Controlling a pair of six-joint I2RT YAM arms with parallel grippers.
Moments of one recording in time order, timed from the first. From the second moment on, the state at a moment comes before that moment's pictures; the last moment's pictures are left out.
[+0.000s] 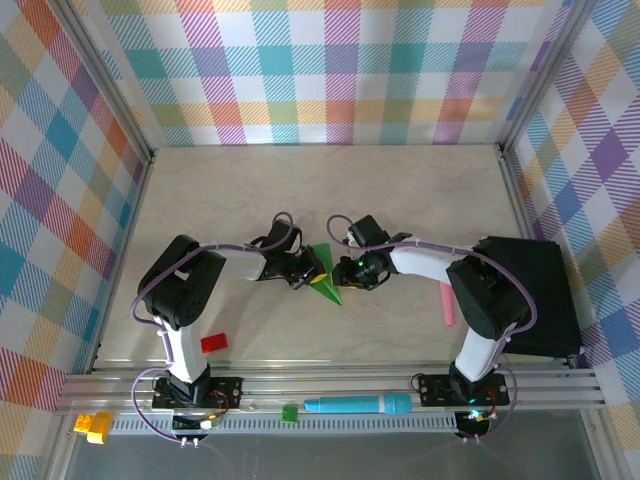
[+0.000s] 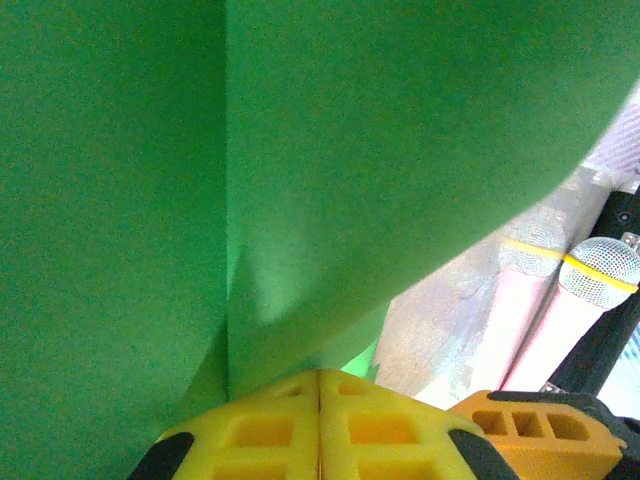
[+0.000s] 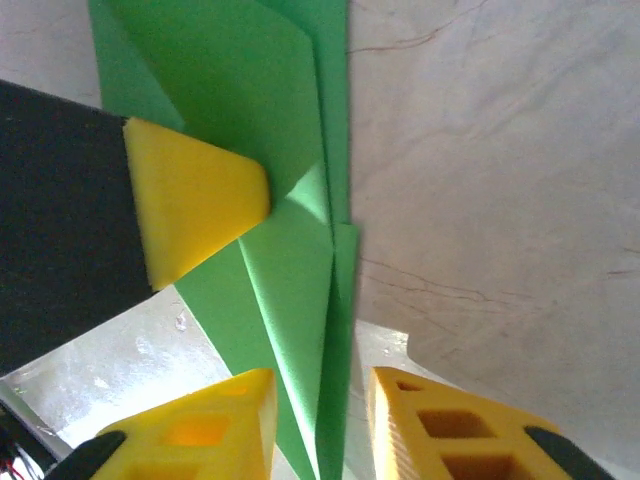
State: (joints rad) left arm -0.54 1.86 0.89 0.04 0.53 -1.05; right arm 0.65 1.75 0.99 -0.39 -0.41 0.57
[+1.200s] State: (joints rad) left arm -0.54 1.78 0.85 0.15 0.55 -1.13; right arm 0.64 1.85 1.08 -0.48 -0.43 0.59
